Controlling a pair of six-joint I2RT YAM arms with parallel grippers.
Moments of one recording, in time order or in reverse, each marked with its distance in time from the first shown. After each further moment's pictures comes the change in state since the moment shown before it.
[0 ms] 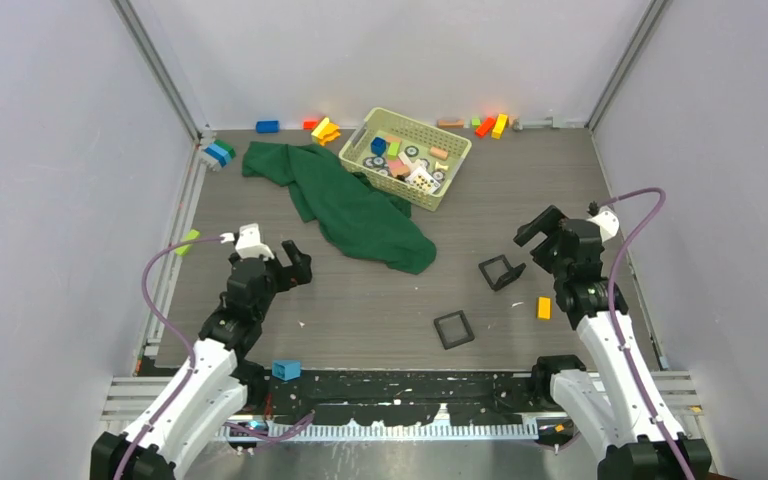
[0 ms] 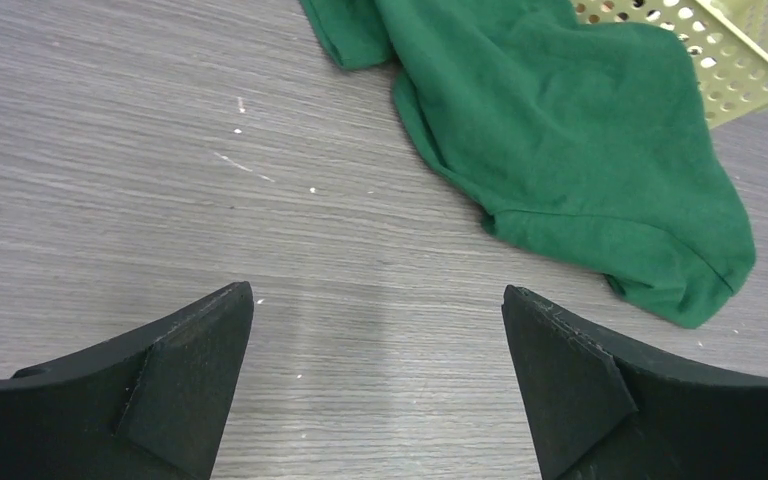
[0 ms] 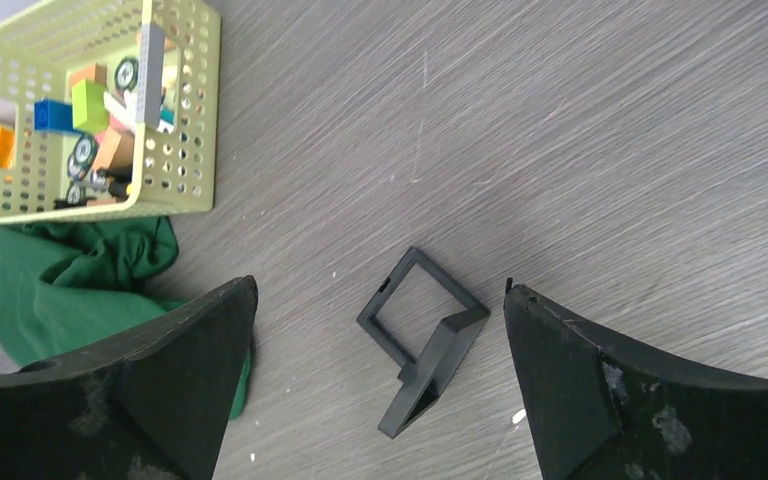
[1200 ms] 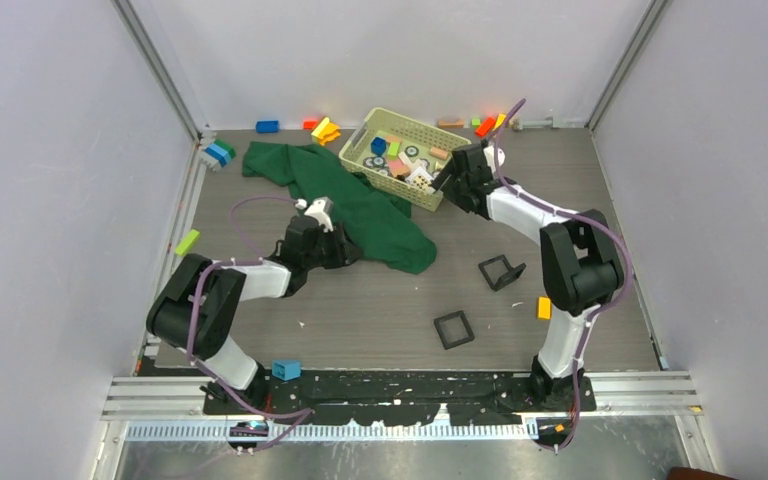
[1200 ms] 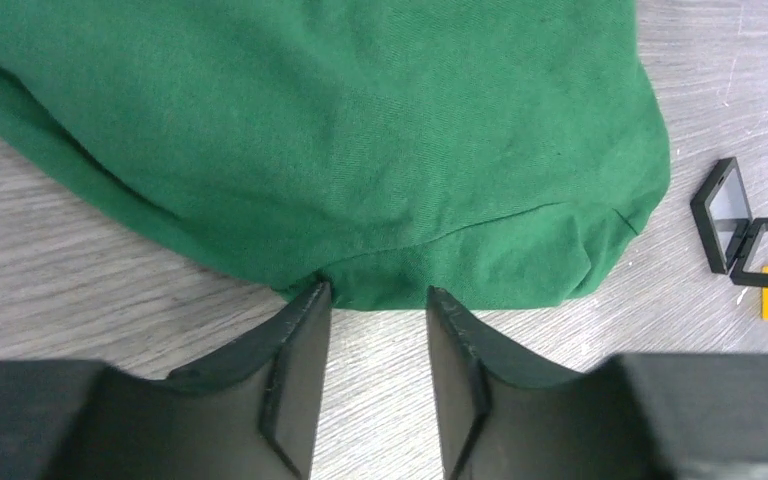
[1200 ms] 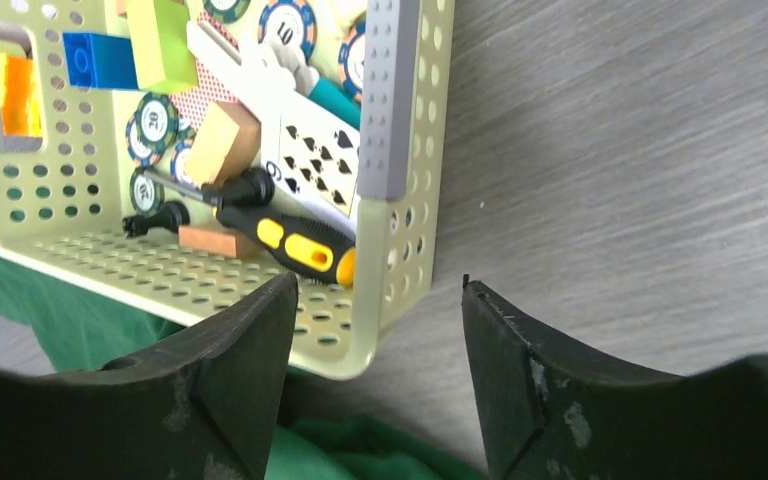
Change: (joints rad) left arm -0.084 0.948 0.275 0.491 0.436 -0.107; right arm 0.322 1.091 0.657 0.238 -0.014 0.198
